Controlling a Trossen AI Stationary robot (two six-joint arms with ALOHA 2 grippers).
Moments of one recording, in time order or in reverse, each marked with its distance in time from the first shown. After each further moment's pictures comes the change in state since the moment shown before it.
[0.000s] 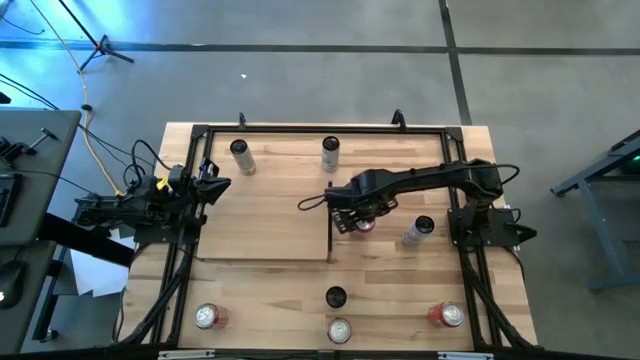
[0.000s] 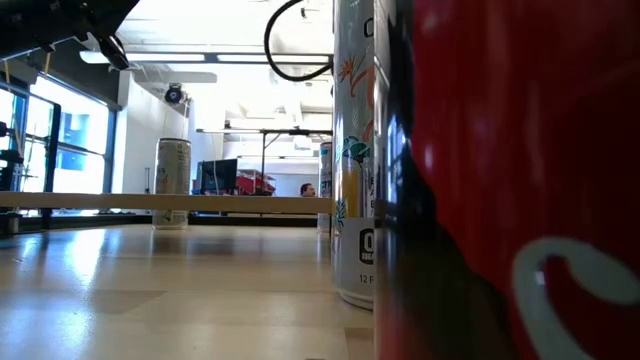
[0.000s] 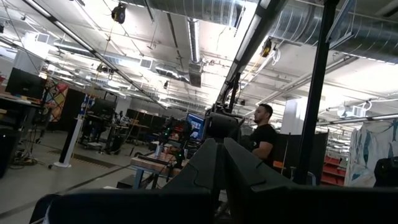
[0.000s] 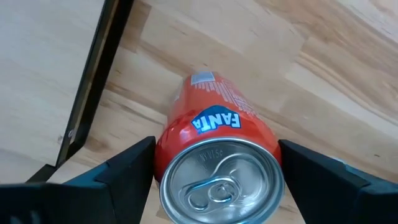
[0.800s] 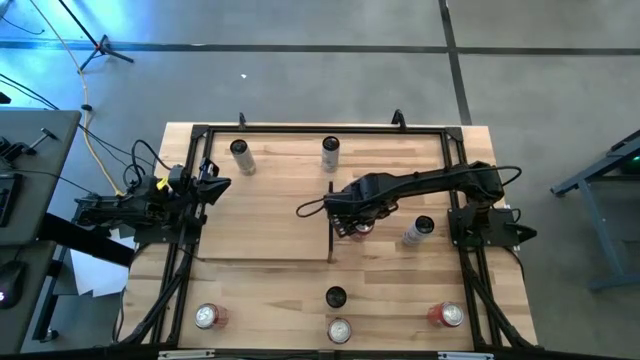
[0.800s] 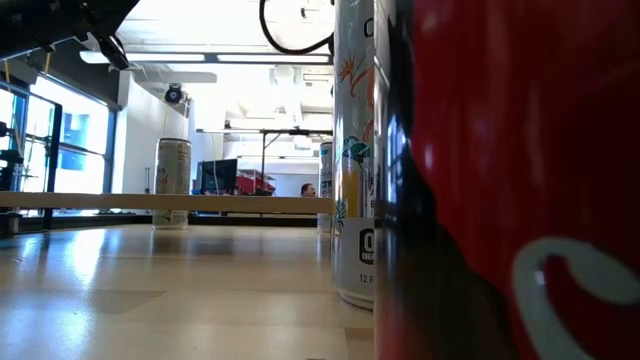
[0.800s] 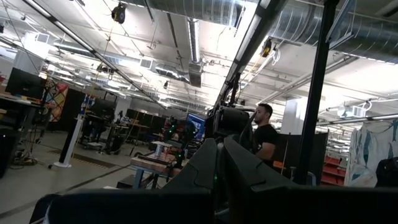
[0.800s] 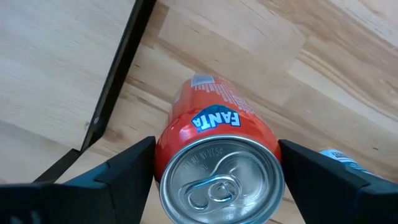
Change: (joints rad) left arm 0.000 0.000 0.000 0.000 0.000 0.000; right arm 0.054 0.000 0.077 -0.058 0.043 0.044
